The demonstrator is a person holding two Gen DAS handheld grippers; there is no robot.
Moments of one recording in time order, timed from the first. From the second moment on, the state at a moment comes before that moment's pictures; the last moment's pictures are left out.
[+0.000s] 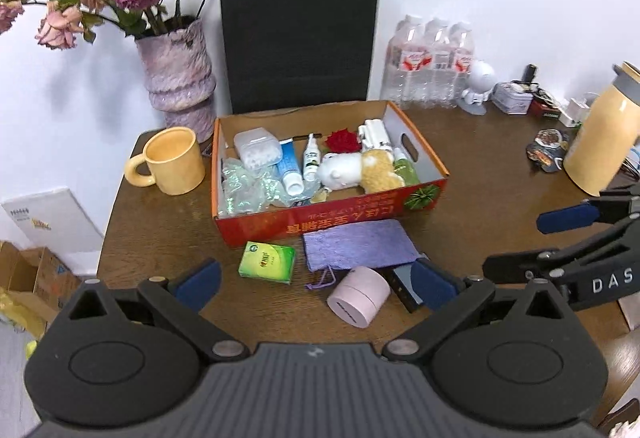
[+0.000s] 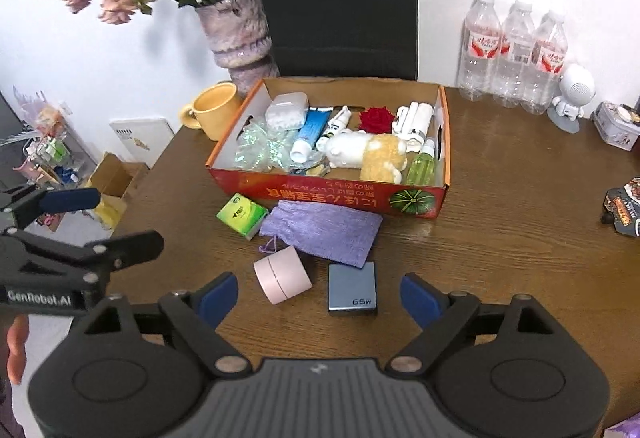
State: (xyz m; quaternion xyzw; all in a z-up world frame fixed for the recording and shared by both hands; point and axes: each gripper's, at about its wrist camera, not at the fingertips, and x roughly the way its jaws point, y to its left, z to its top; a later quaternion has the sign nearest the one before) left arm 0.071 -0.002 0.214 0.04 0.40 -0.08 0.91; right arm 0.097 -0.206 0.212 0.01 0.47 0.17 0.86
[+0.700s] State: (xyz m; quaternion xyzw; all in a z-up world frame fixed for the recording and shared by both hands) left arm -0.054 -0.004 0.052 0.01 0.25 -0.04 0.97; right arm -0.043 -0.223 0.049 0.02 0.27 0.14 0.95
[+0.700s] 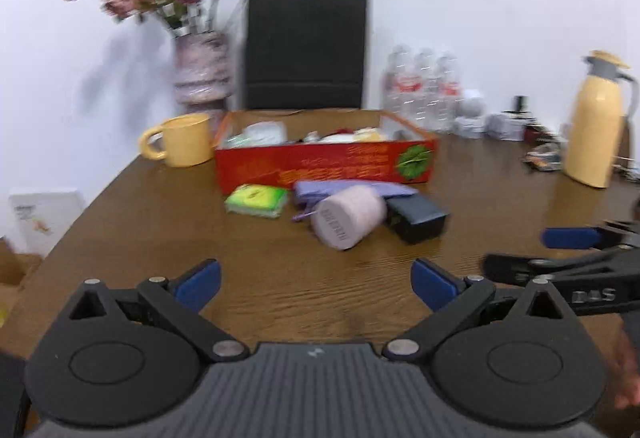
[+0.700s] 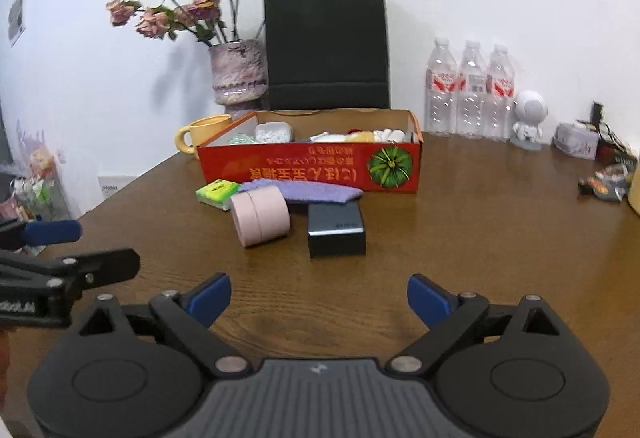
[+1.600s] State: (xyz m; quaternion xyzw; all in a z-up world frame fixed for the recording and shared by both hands) left arm -0.029 -0.004 -0.001 0.02 0.34 -0.02 0.94; right arm -0.017 -0.217 0.001 0.00 0.34 0.07 0.94
